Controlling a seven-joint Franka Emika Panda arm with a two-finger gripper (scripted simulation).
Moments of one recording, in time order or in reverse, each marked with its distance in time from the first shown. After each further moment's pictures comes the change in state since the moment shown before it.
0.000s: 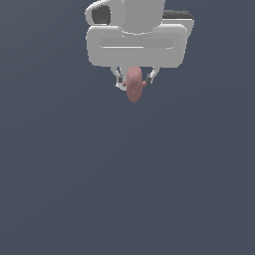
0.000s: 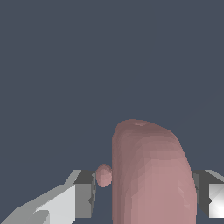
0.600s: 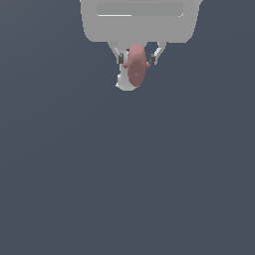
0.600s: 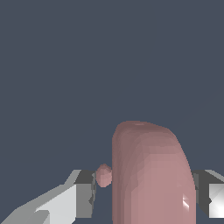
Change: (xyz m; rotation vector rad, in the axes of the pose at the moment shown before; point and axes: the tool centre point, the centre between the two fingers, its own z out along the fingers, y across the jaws) arm -0.001 -0.003 -0.048 0.000 -0.001 0.000
